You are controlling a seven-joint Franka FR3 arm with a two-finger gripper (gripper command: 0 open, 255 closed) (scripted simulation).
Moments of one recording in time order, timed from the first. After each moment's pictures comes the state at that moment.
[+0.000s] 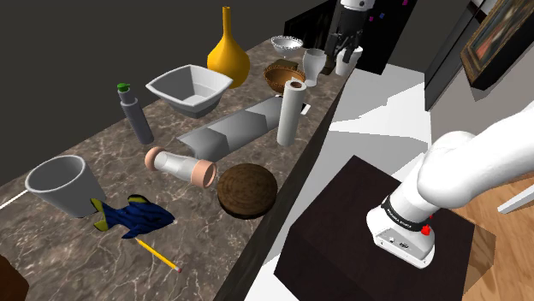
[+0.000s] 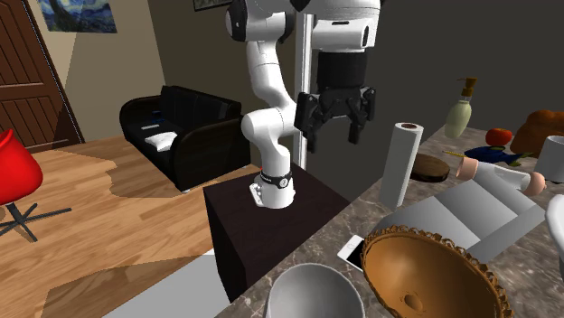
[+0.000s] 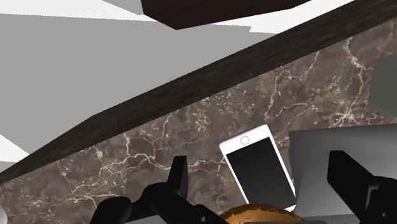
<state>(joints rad) -0.01 -0.42 -0.21 -2.12 -0.07 1.70 -0.07</state>
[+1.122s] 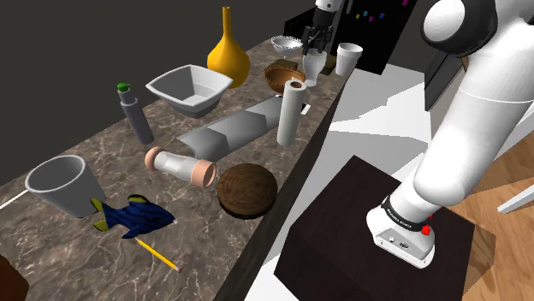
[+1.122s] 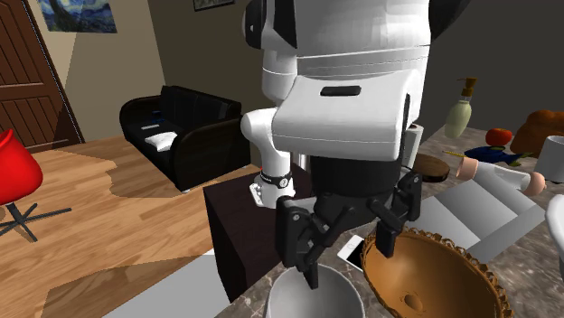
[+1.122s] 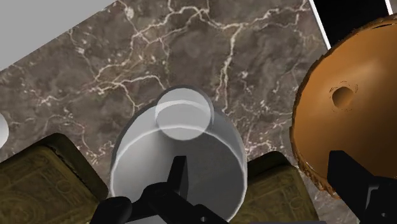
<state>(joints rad) -0.10 0.22 -0.36 -1.56 0.17 1.81 -0.30</state>
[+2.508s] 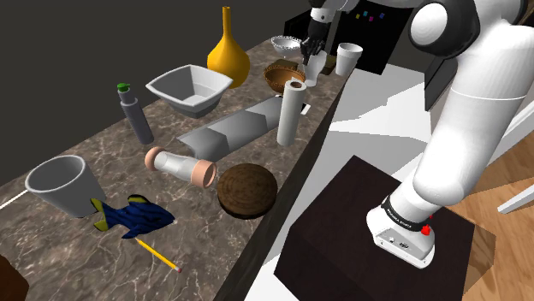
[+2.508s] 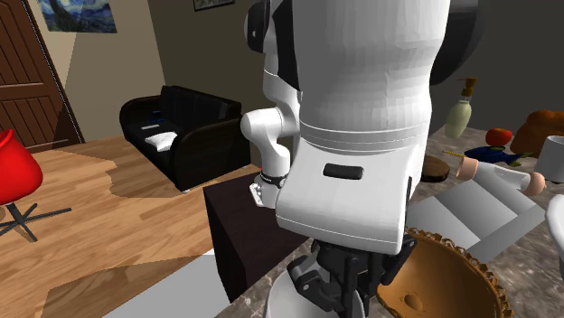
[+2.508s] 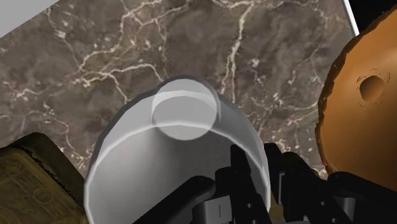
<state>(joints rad) -0.11 0.29 -0.36 -1.58 0.20 1.89 -0.32</state>
